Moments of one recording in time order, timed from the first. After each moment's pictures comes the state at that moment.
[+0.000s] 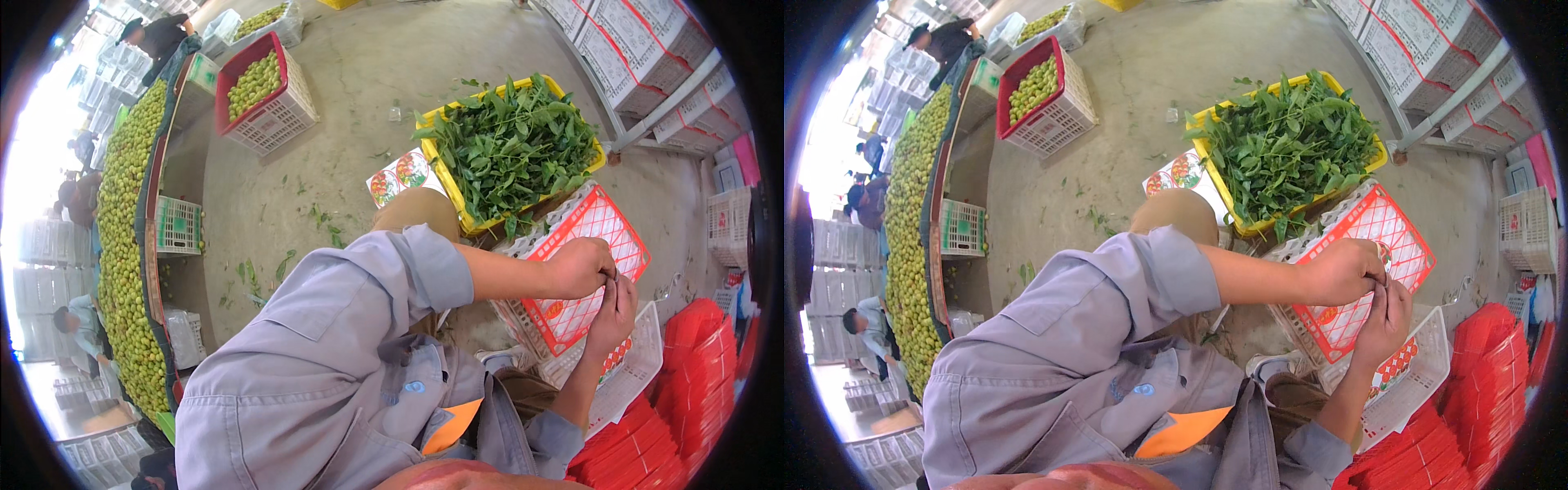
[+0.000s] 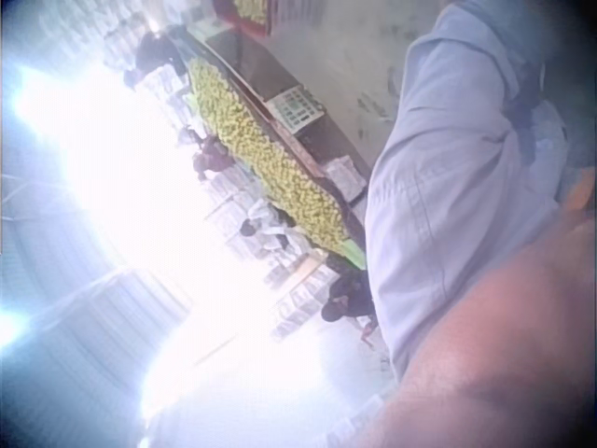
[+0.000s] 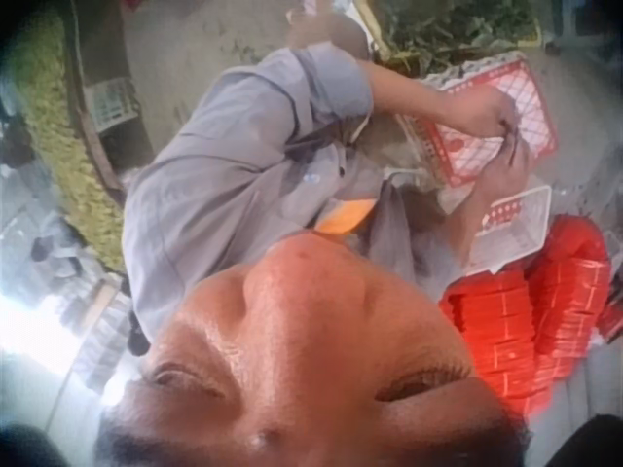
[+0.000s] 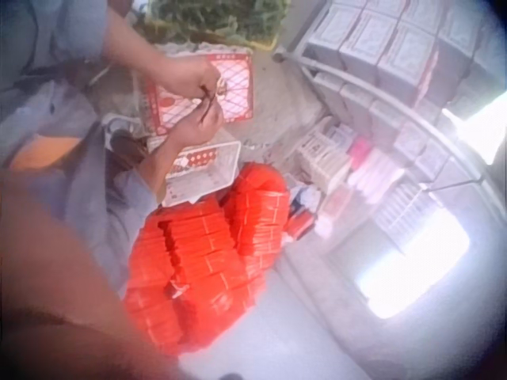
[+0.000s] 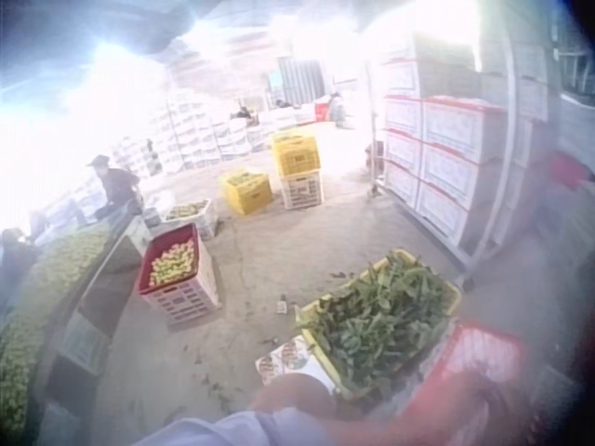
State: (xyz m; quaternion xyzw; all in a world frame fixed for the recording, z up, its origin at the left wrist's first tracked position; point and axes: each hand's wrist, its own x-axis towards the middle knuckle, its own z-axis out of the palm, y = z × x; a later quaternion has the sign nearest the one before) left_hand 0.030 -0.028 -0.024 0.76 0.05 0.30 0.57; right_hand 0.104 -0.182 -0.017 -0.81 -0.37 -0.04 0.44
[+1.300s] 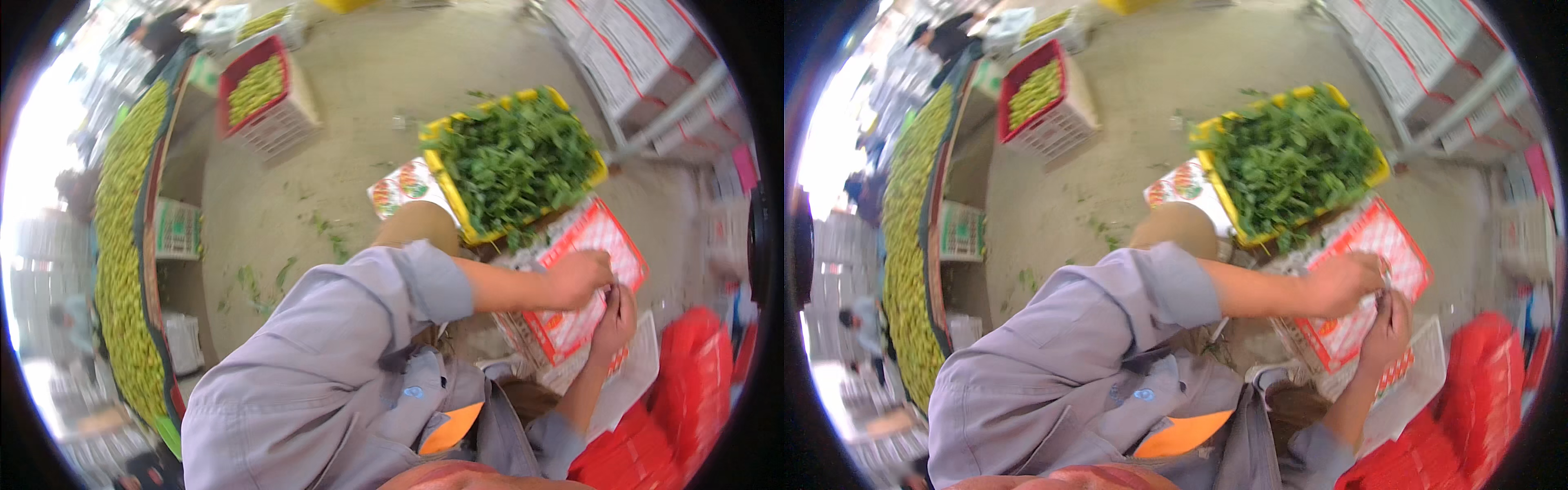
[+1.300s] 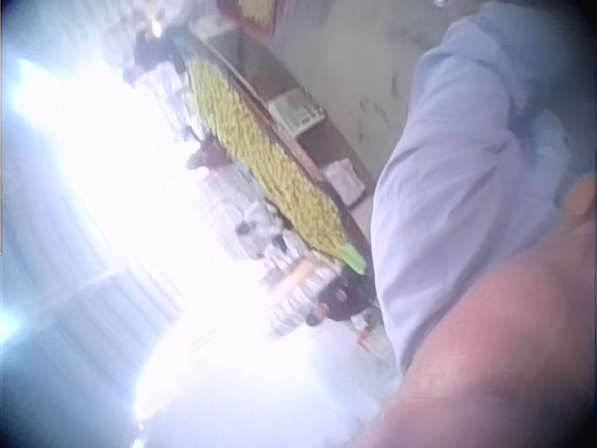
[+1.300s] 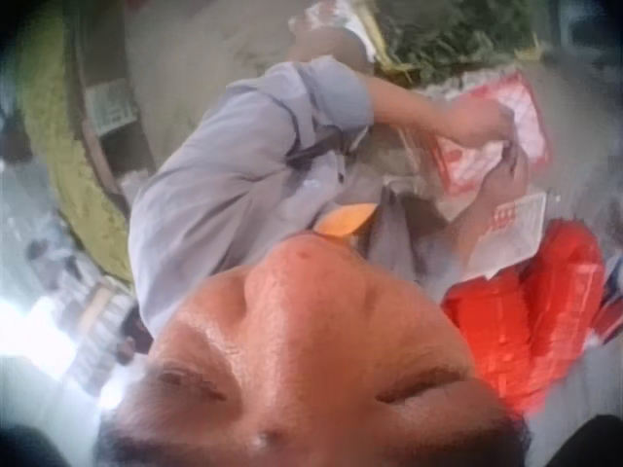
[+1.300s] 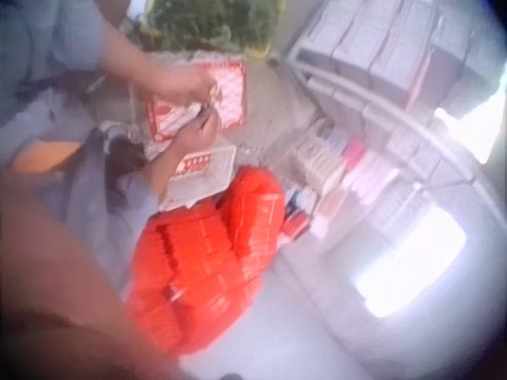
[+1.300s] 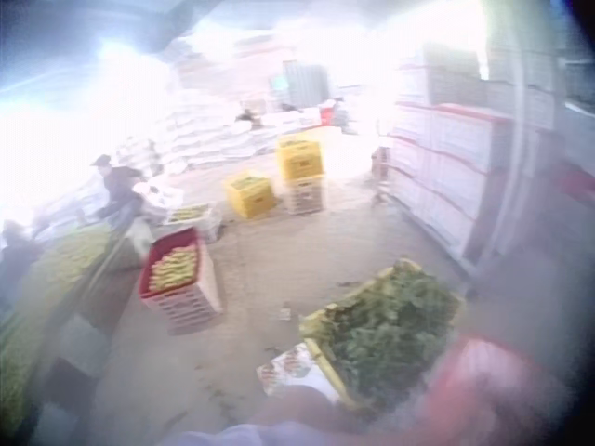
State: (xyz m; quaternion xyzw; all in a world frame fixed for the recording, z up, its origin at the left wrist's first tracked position) left_hand 0.019 -0.013 -0.023 0.82 -0.01 0.33 0.47; right_hand 0.125 -0.173 -0.026 -0.79 -0.34 0.04 0.51
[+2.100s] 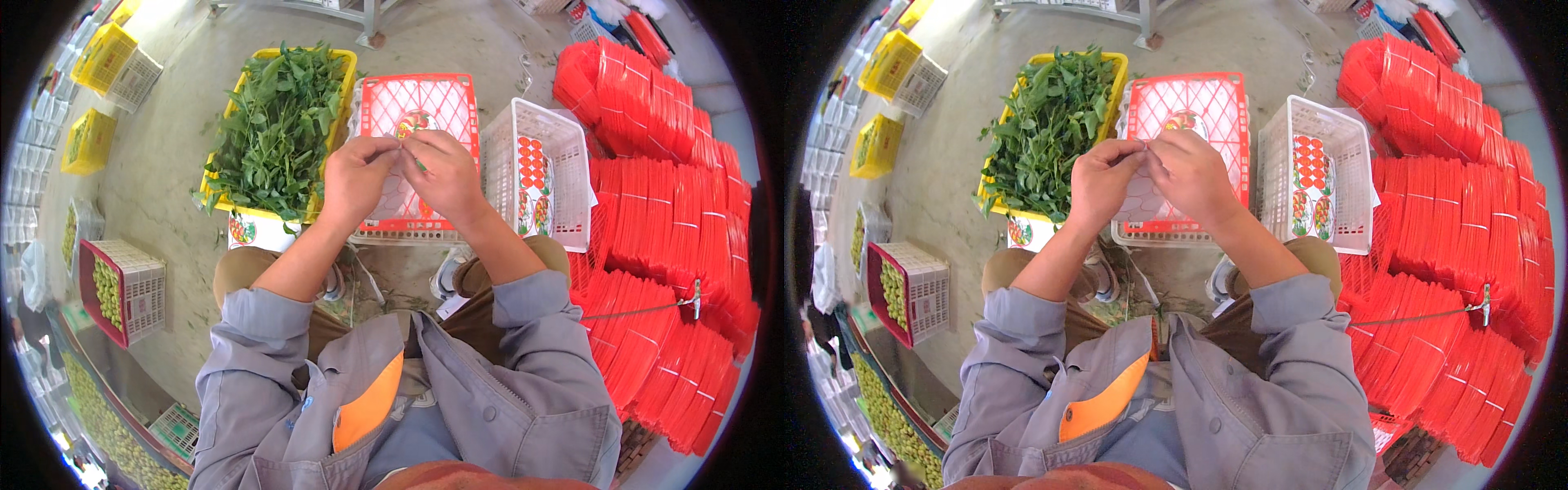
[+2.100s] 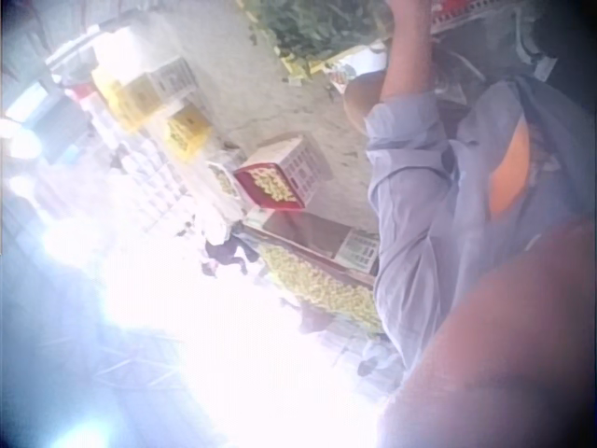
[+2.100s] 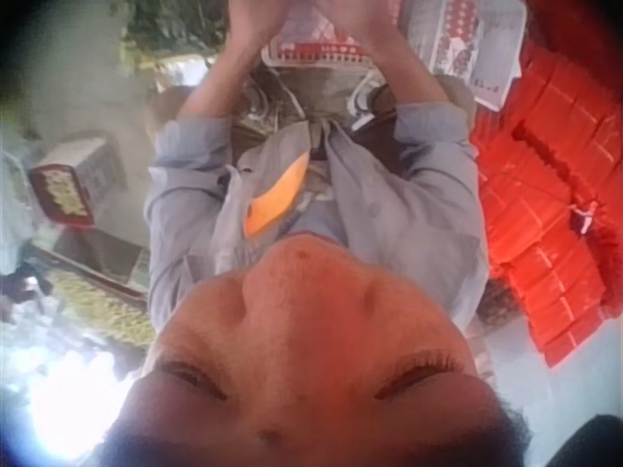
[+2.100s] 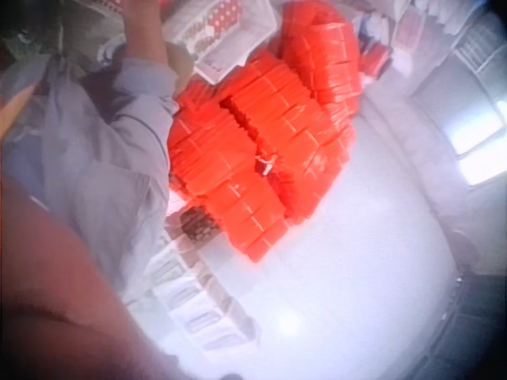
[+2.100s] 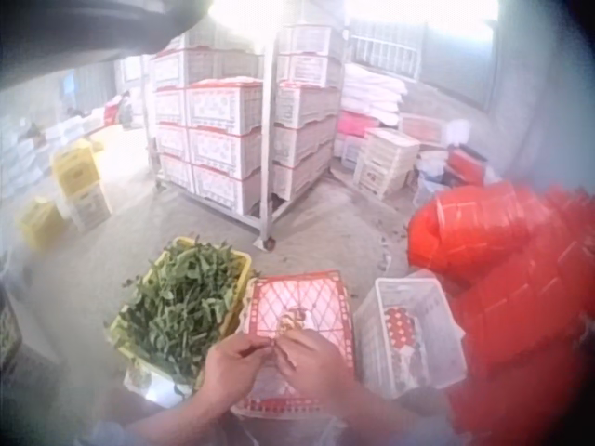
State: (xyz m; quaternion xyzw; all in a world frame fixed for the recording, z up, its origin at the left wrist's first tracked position) left_hand 0.018 -0.011 -0.009 0.75 0.13 0.18 0.62; right_hand 0.094 -0.161 -0.002 -0.76 -0.46 -0.20 0.41
